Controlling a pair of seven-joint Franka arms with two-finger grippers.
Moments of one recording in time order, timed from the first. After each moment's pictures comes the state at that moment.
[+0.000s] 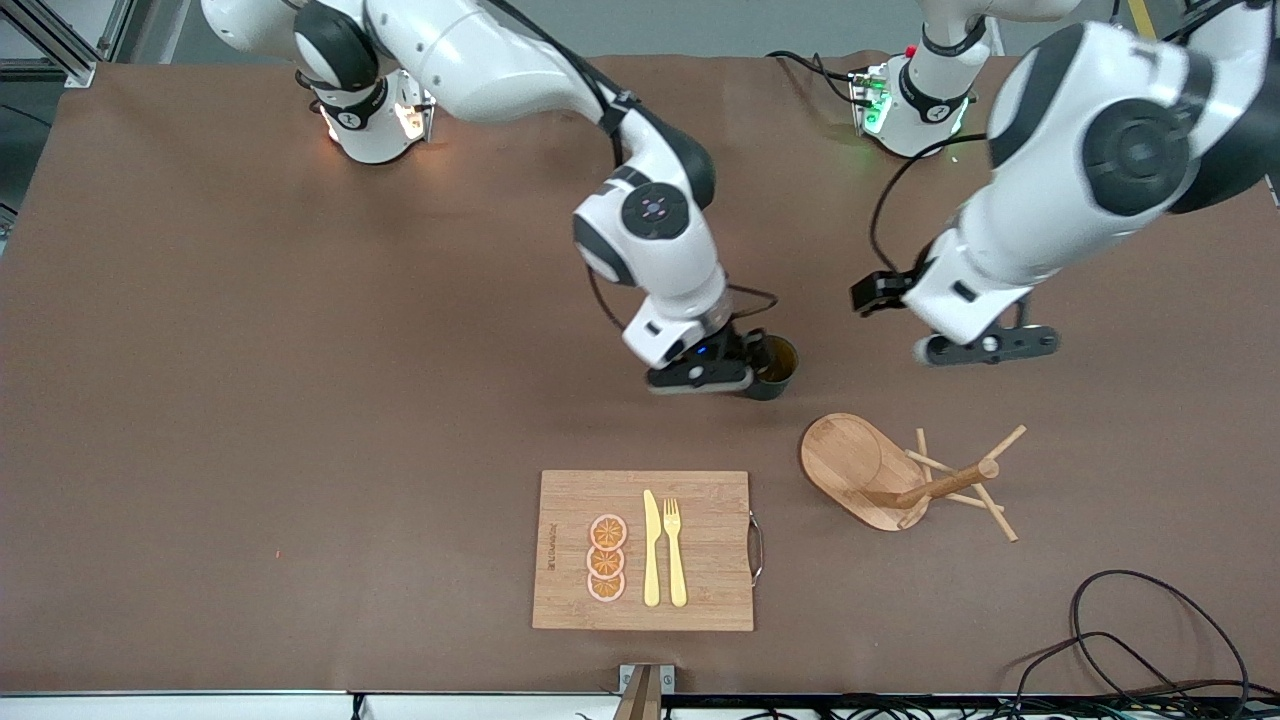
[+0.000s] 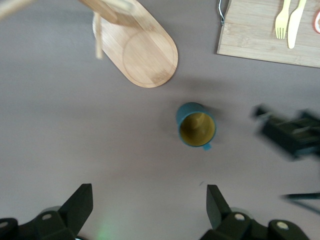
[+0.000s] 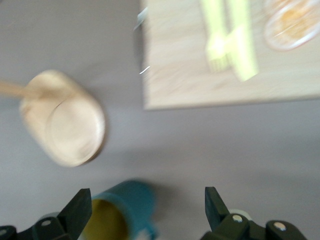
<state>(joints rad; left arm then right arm) -0.30 0.26 -0.12 -1.48 -0.05 1.60 -0.54 0.78 0.88 -0.05 -0.99 0.09 2.17 0.79</state>
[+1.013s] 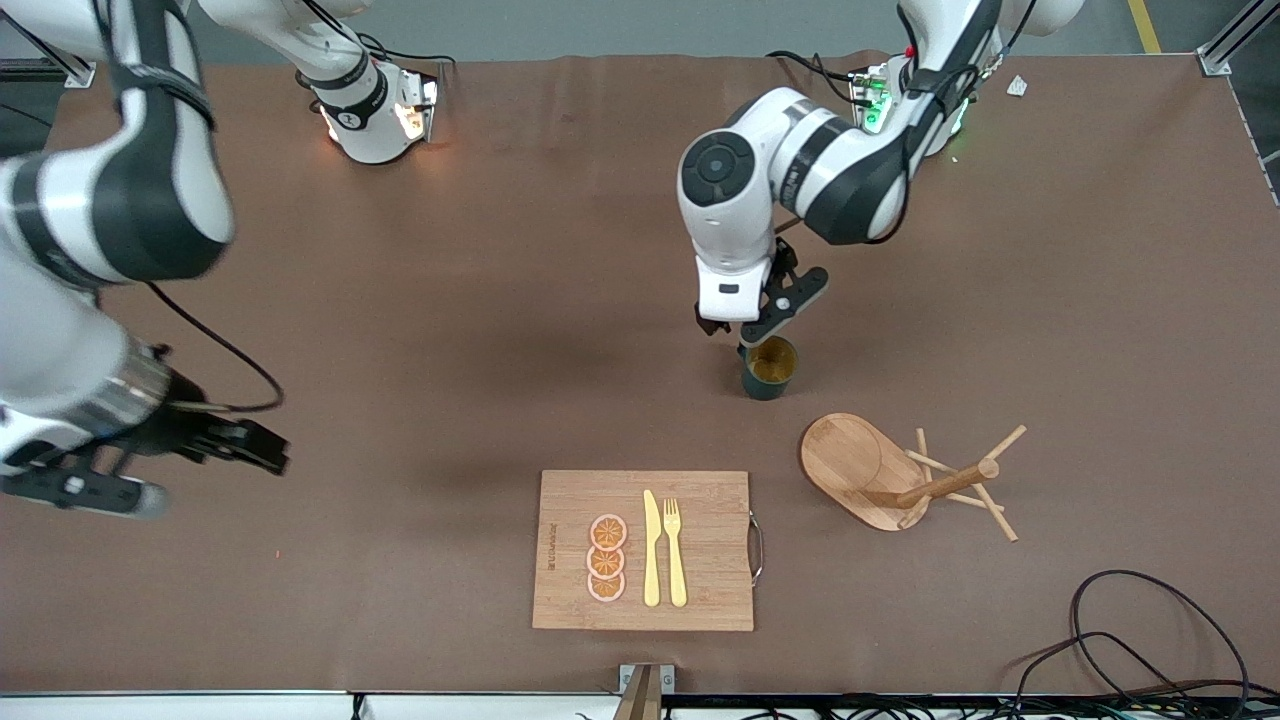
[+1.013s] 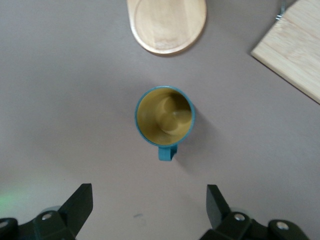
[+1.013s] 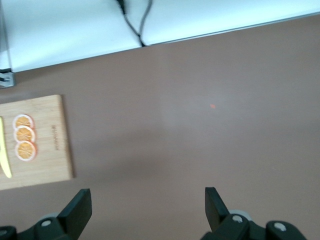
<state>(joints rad) -0.64 0.38 -0.13 -1.70 0.23 1.87 -1.53 0.14 0.41 -0.06 -1.23 0.04 1.78 0.25</state>
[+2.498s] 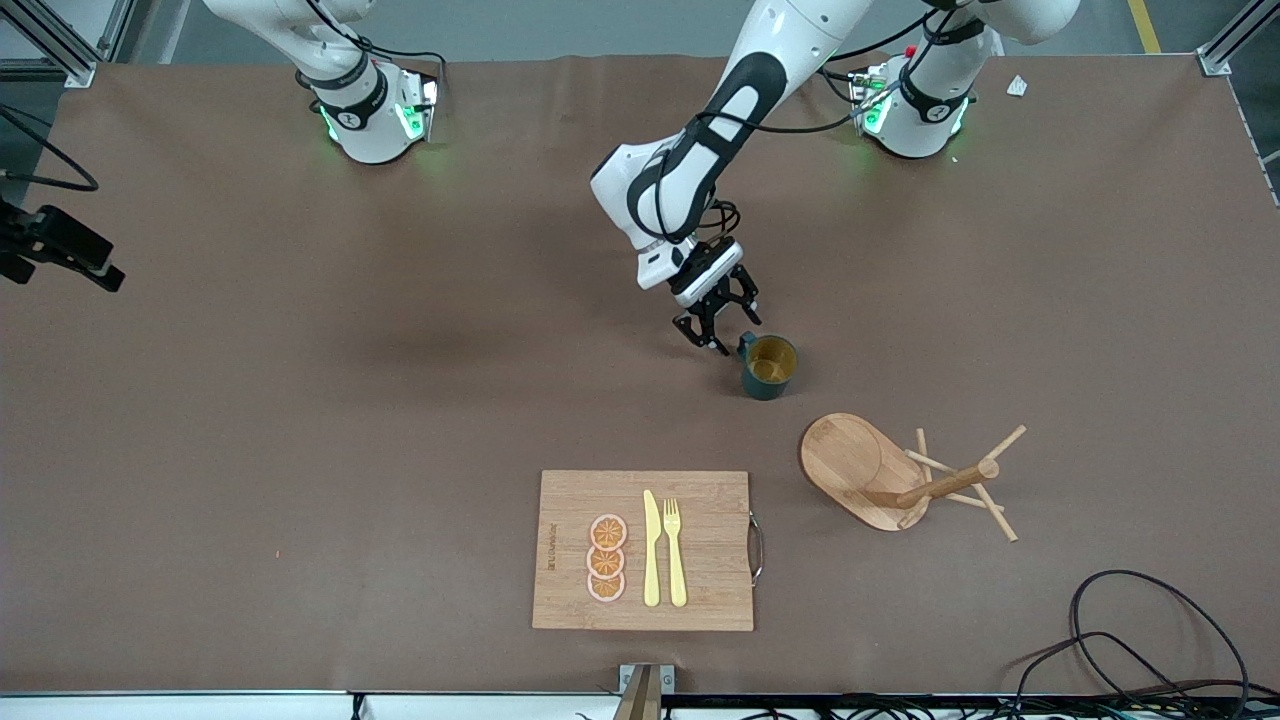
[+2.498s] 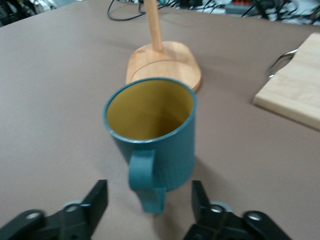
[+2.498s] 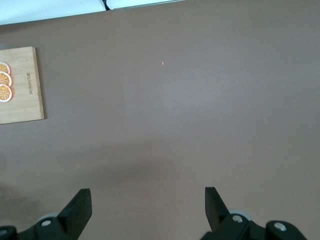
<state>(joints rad) -0.89 0.66 -0.13 -1.84 1.06 1.89 -2.36 -0.01 -0.01 -0.04 -1.51 0.01 1.60 0.07</state>
